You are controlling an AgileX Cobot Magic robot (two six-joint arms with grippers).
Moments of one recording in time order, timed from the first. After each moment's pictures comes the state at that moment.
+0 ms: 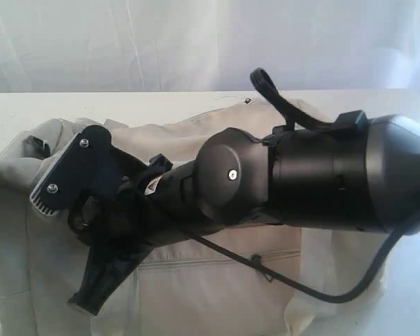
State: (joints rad) left arm -0.73 0.79 -0.66 0.71 0.86 -0.37; right arm 0.85 1.66 -1.06 0.72 0.24 -0.97
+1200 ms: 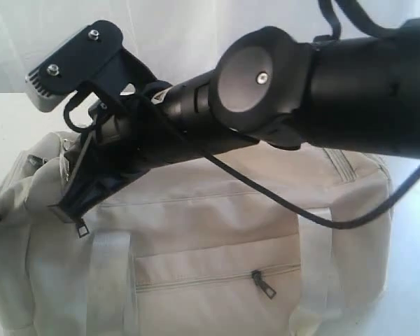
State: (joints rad) left arm -0.73 0.78 -0.61 0.55 0.86 -0.24; right arm 0.77 1.62 -1.22 0.72 0.30 -0.90
